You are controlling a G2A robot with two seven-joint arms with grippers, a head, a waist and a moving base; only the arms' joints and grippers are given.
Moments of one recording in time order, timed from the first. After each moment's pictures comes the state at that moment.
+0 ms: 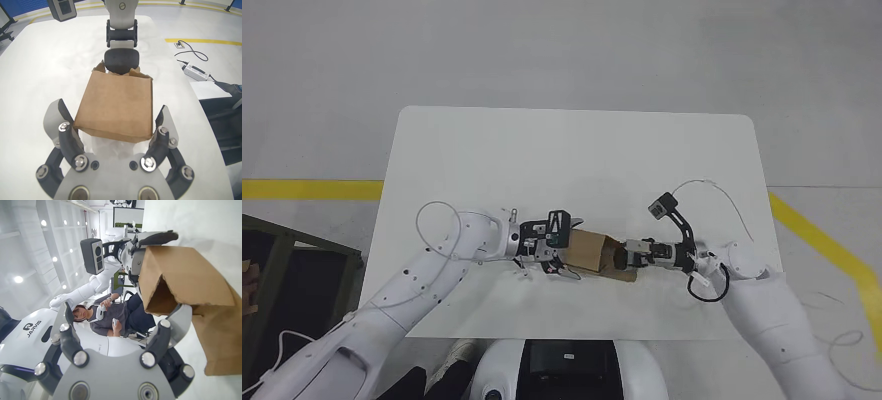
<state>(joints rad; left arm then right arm) 0.78 -1.10 -0.70 -1.24 1.49 -0.96 0.28 -1.05 -1.09 1.15 -1.21 0.59 -0.42 1.32</state>
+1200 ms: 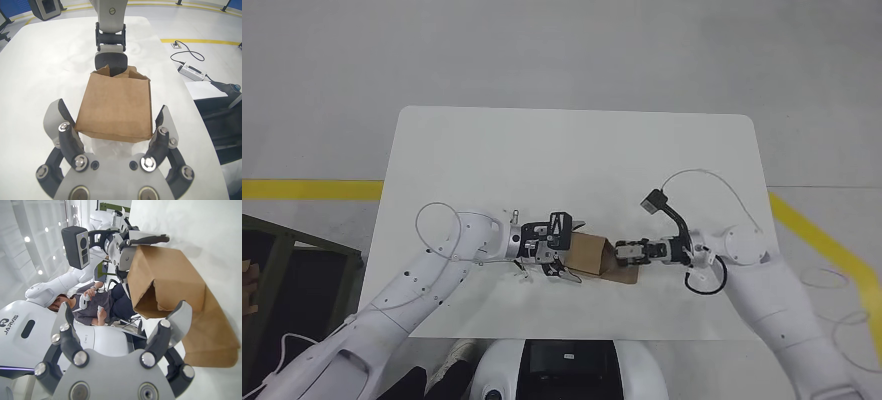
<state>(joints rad) 0.79 -1.11 -0.73 -1.26 1.50 -0.99 0.26 -0.95 -1.07 1.04 -1.20 0.50 -0.48 1.34</state>
